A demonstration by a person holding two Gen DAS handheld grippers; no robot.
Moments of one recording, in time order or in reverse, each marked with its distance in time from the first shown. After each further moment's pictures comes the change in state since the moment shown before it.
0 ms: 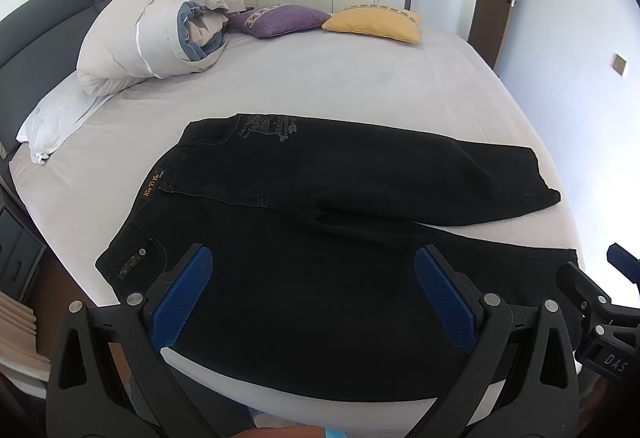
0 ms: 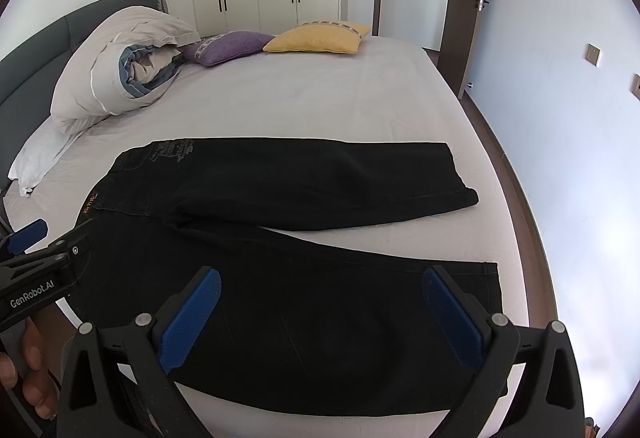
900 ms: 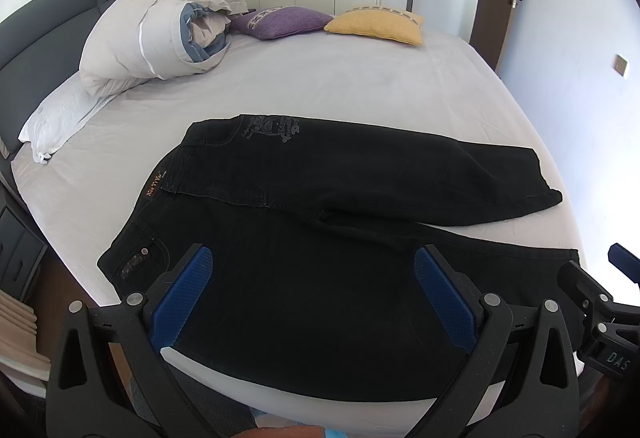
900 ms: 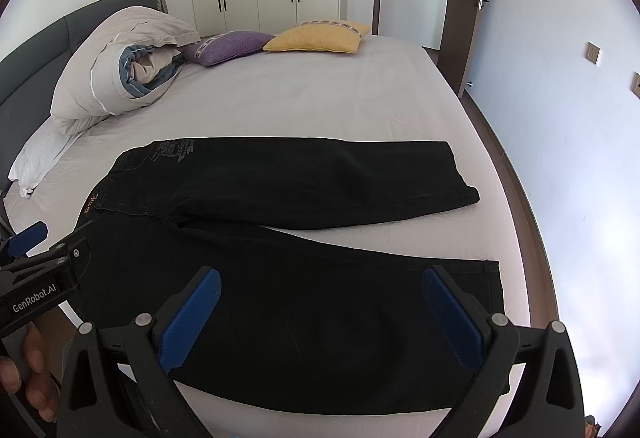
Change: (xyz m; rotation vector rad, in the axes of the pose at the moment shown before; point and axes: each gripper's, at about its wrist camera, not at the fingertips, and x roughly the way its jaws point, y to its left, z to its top) left arm -0.002 -0.001 0.002 -0.002 -0.002 0.009; right arm 0.000 -0.002 0.000 0.002 0.004 -0.001
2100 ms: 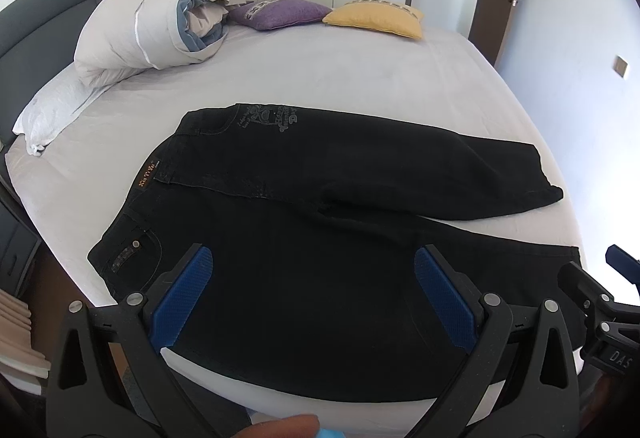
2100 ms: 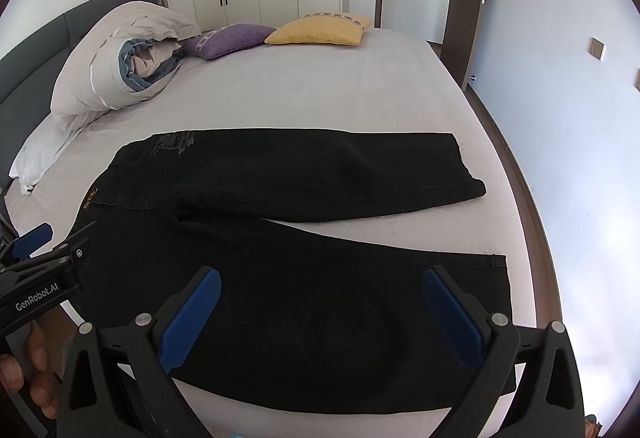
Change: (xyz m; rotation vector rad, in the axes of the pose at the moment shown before) left arm 0.018 0.005 -0.006 -0.011 0.022 -0.017; right arm 0.010 0.009 -0.008 0.001 0.026 0.007
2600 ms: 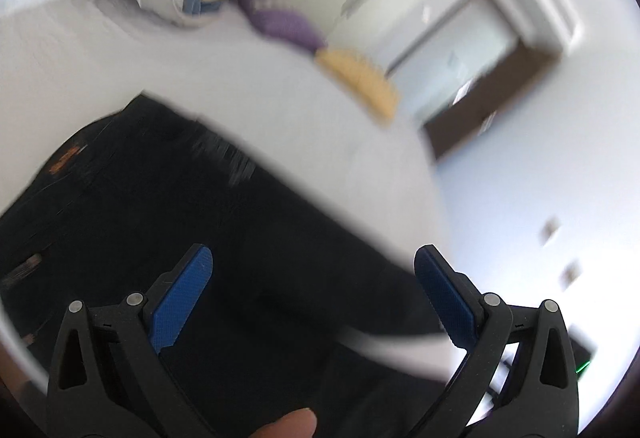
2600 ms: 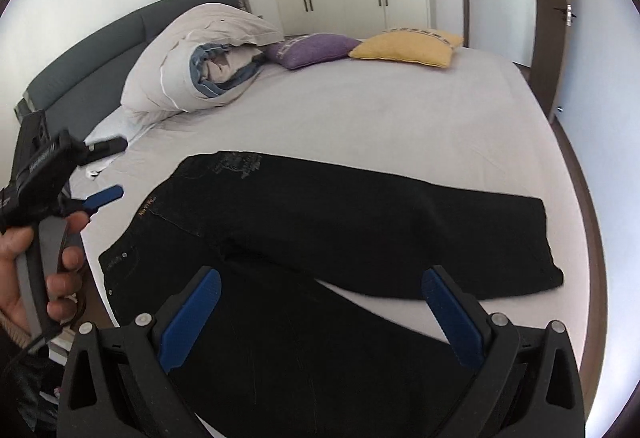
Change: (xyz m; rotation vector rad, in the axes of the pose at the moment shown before) left arm 0.073 0.125 0.096 -0.555 -0.116 -0.471; right arm 0.051 -0.011 0.079 -0.151 -0.037 0.349
